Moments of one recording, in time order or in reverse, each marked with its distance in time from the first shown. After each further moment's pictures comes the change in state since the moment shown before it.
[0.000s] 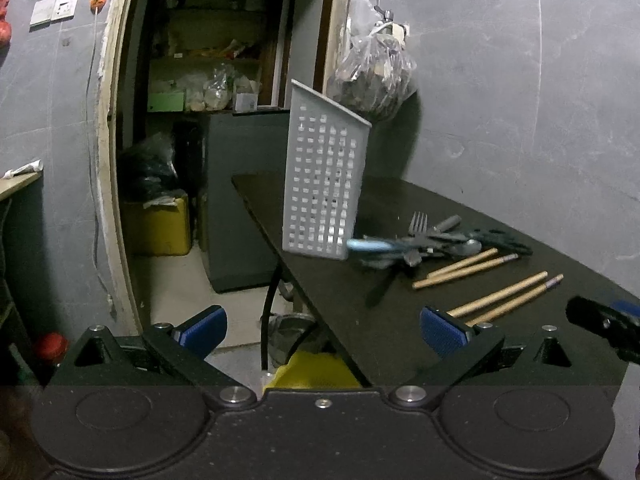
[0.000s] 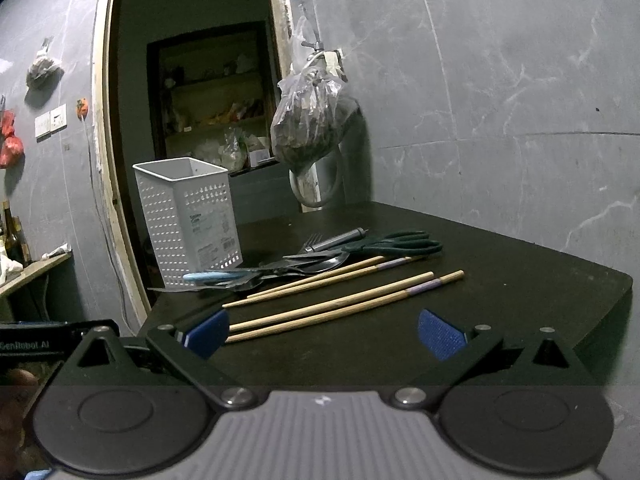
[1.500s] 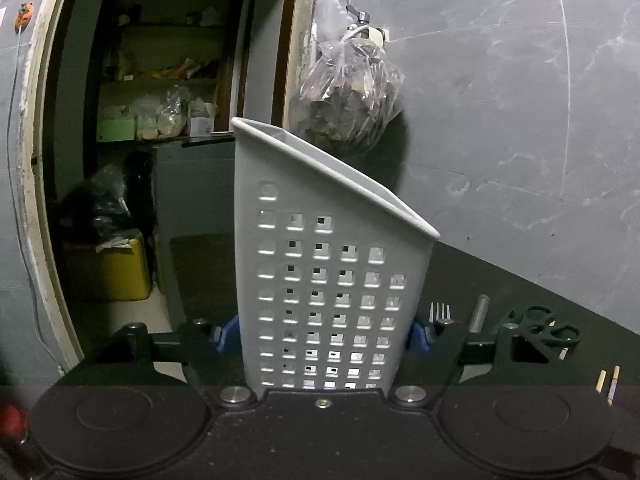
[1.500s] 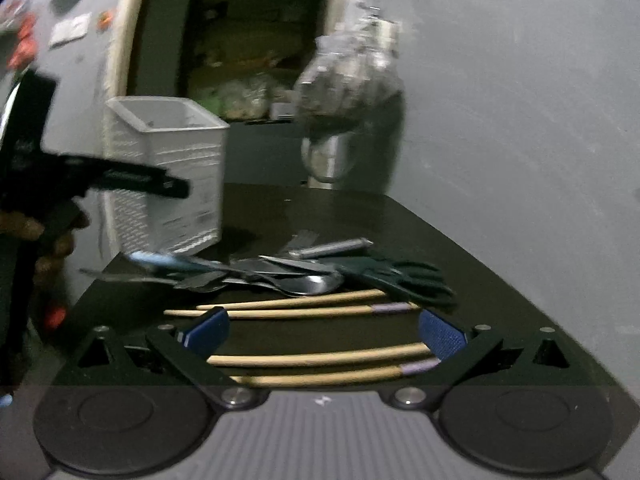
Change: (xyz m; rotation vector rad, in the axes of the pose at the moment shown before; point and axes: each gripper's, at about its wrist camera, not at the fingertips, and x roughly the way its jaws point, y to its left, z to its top) left arm 0.164 -0.002 0.099 0.065 -0.042 -0.106; right arm 0.089 0.016 0.047 -0.339 0.119 0.001
